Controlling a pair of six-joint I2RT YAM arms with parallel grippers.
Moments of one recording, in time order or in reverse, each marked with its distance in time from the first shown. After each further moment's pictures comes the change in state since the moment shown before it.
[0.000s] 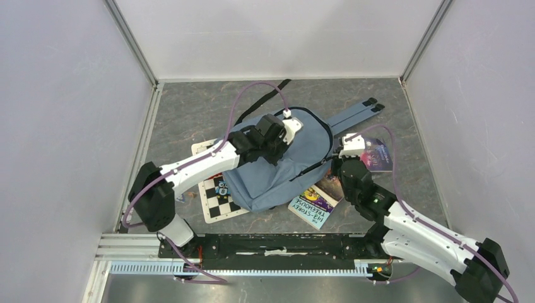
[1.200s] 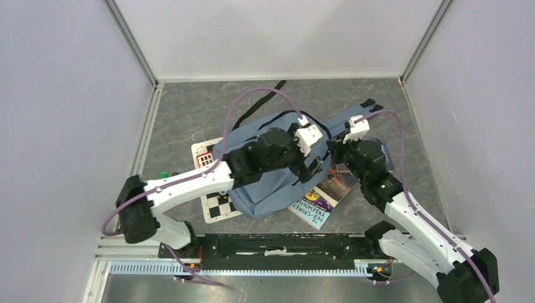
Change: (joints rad) left arm -0.219 -0.208 -0.092 0.354 0.060 0.043; right arm -0.284 0.077 0.130 -0.001 -0.562 -0.011
